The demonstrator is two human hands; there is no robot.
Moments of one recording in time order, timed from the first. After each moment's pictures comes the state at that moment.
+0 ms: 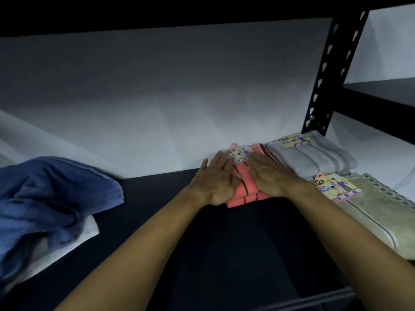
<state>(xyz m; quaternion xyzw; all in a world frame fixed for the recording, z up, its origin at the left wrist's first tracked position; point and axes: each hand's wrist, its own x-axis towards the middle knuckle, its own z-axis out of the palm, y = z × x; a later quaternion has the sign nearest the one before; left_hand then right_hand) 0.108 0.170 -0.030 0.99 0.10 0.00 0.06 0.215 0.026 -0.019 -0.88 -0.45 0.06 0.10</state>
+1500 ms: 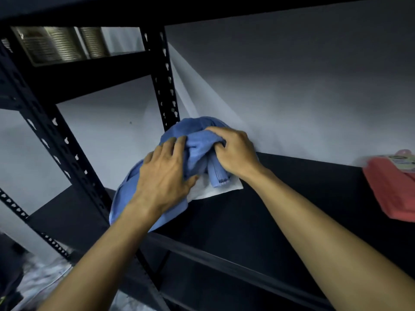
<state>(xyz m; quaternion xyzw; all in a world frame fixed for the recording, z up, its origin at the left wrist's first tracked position) -0.257 0.280 0.002 0.85 0.45 0.22 -0.13 -0.079 0.263 0.010 -0.62 -0.63 0.05 0.47</state>
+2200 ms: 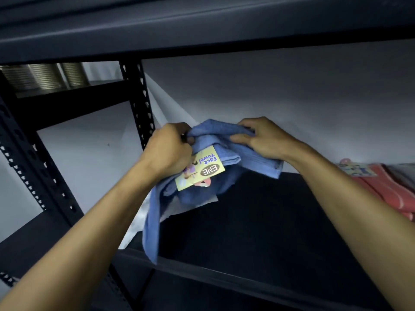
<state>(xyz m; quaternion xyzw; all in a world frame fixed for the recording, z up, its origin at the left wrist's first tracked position) -0.203 0.253 0.098 0.84 0.41 0.33 0.13 0.016 0.190 0.091 -0.67 -0.64 0.09 0.35</state>
